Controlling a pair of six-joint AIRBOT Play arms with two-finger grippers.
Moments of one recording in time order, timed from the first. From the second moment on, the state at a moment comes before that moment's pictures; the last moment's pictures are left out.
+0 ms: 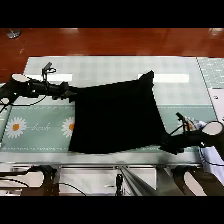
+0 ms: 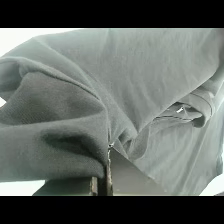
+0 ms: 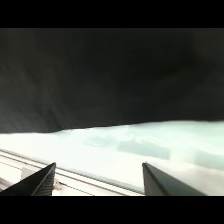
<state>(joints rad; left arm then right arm) 0.11 -1.52 1.04 0.64 -1.08 -1.08 -0.11 -0.85 0.32 -0.92 1.28 1.51</state>
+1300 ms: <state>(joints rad) 0.08 -1.27 0.79 0.65 -1.28 -1.01 -0.13 -1.15 0.87 -0.91 1.07 1.47</state>
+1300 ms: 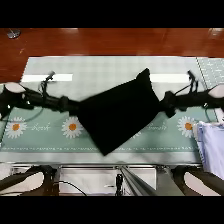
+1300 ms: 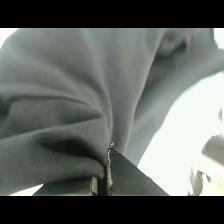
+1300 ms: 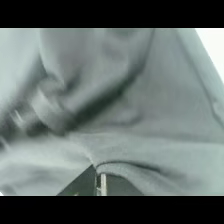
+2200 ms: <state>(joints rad) -0.39 -0.92 0.38 0.69 -0.94 -1.32 -0.01 -1.74 1.64 -0.82 1.29 1.50</state>
